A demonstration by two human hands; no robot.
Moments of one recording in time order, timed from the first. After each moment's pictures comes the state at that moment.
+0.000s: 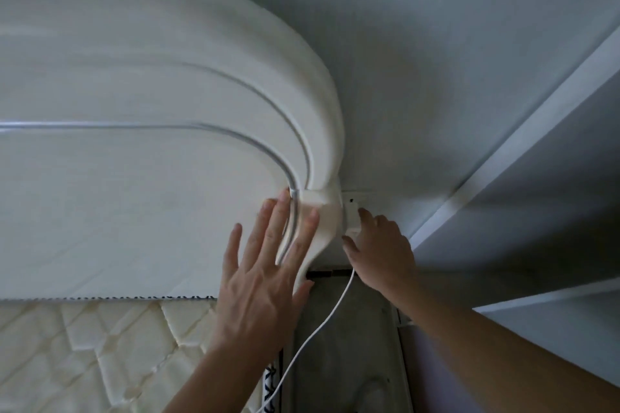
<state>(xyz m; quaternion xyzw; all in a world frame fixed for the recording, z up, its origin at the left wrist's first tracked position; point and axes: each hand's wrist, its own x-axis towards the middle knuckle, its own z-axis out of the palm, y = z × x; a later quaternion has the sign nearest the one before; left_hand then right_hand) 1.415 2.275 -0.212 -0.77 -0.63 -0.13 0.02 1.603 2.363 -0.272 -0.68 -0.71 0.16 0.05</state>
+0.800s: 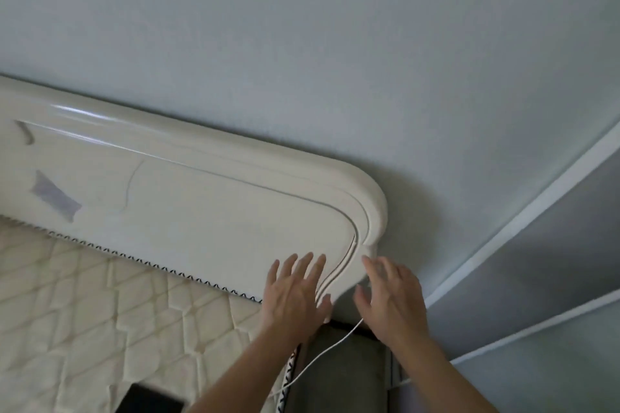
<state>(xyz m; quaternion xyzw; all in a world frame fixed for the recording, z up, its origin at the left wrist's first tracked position) 1.374 2.169 -0.076 -0.66 -0.74 -0.13 -0.05 1.554 2.227 -0.052 -0.55 -0.83 0.01 0.08</state>
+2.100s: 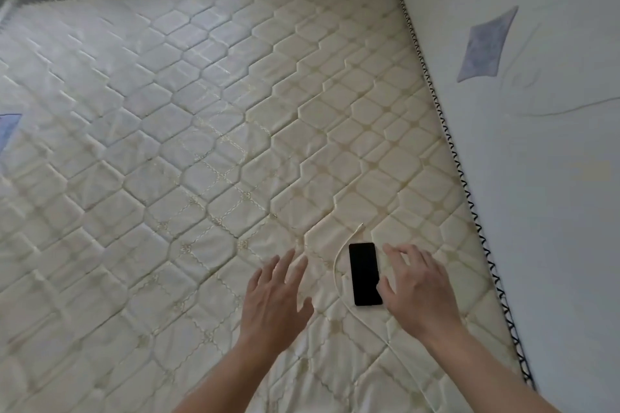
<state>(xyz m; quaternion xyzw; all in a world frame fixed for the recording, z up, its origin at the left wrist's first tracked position) 1.209 1.806 -0.273 -0.05 -0.98 -0.10 -0.14 1.184 2.047 -0.251 0.01 -0.99 0.11 -0.08</state>
